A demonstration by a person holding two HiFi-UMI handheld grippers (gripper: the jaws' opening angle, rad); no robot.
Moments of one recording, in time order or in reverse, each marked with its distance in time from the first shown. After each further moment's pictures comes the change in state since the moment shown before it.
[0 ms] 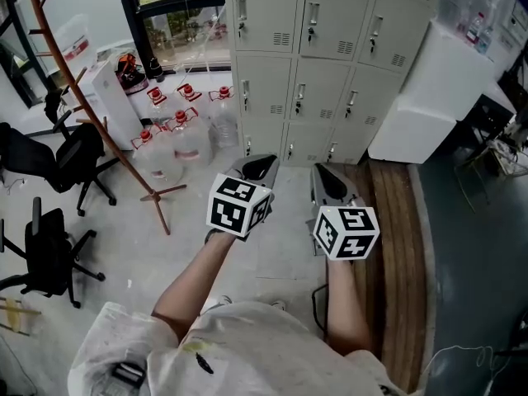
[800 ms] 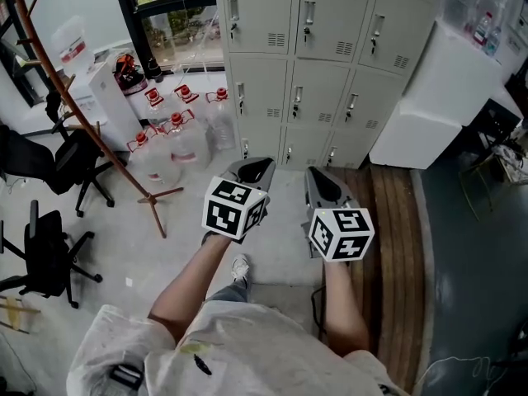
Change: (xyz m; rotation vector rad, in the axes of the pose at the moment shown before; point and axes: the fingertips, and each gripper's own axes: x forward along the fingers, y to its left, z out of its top) left arm 0.059 0.006 0.001 -0.003 0.031 0.023; right arm 0.039 -0.048 -0.012 0.026 0.028 0.053
